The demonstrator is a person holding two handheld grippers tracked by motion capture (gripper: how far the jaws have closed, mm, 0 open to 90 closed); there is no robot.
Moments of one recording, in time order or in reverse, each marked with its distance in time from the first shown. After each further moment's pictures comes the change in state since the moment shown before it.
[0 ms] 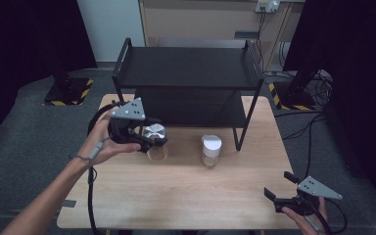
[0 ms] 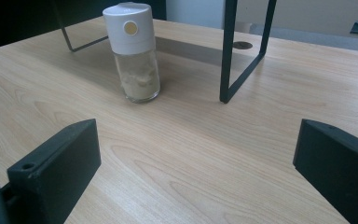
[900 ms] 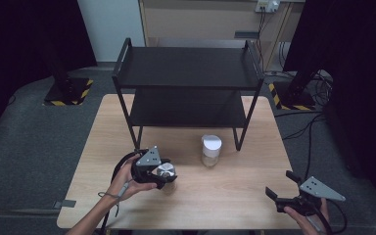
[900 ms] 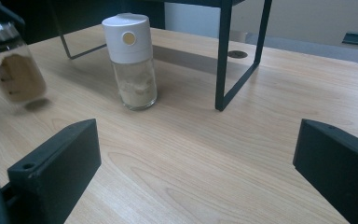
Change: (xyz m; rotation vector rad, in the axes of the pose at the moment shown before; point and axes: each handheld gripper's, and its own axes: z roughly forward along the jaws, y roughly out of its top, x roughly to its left) left arm -0.035 -0.134 0.103 0.032 -0.025 -0.064; right arm 0.001 -0.003 -0.004 -0.034 -0.013 -0.009
